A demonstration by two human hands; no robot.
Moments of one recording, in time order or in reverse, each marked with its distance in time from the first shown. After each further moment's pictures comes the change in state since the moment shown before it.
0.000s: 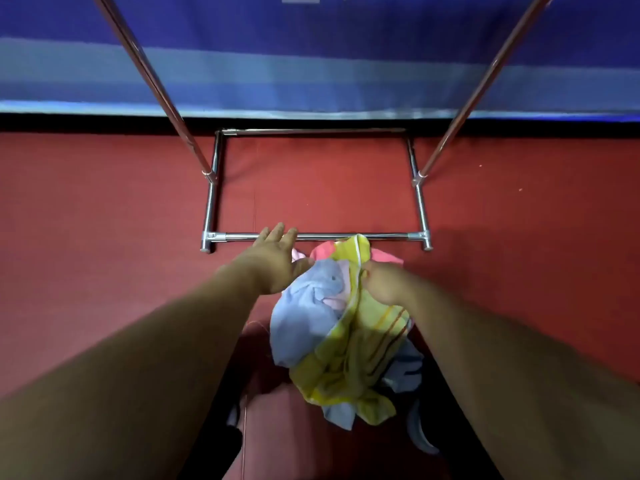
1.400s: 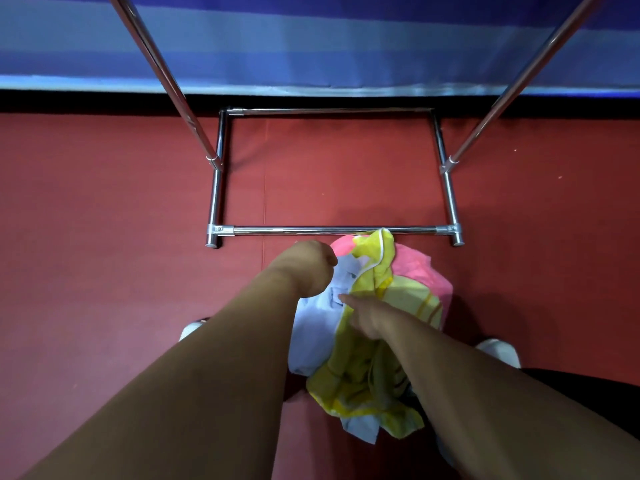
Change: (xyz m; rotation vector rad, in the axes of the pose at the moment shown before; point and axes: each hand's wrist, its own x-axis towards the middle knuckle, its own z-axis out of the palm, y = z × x) left_hand 0.068 -0.019 0.035 -0.157 -0.067 0.009; right_hand 0.021 -0.056 0.081 0.372 -0.285 0.280
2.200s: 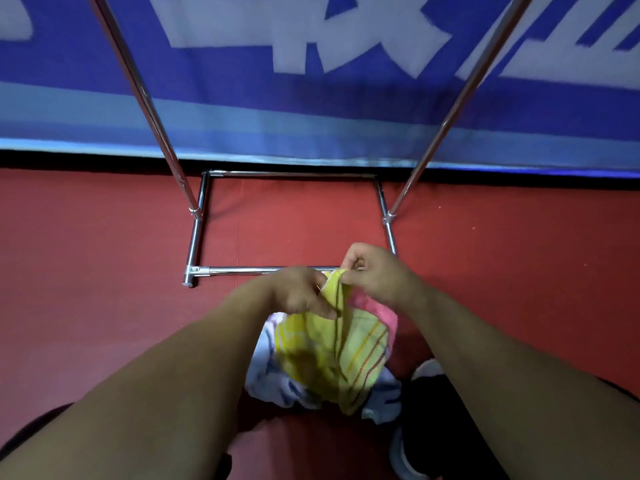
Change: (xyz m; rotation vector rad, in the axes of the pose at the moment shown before) left_hand -0.074 0.063 -0.034 -0.240 -0.155 0.274; right_hand -0.184 -0.022 -0.128 0.087 0.477 -0.623
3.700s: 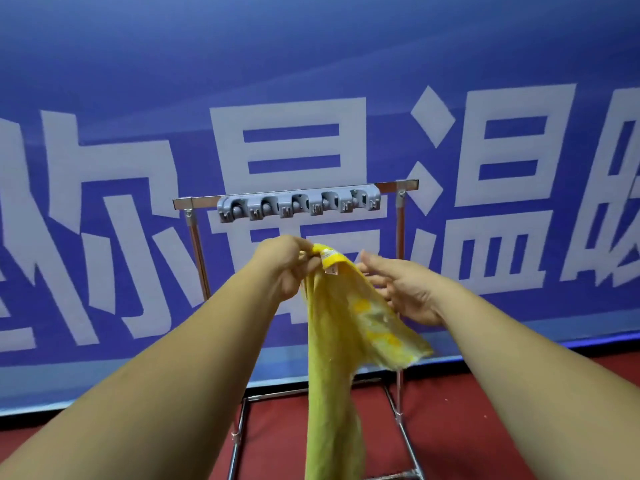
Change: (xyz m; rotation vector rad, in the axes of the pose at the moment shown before) left_hand -0.302 0.390 -0.132 -1.043 0.778 0.385; right_hand -0.193 -0.248 -0.282 0.580 -0.034 -0.332
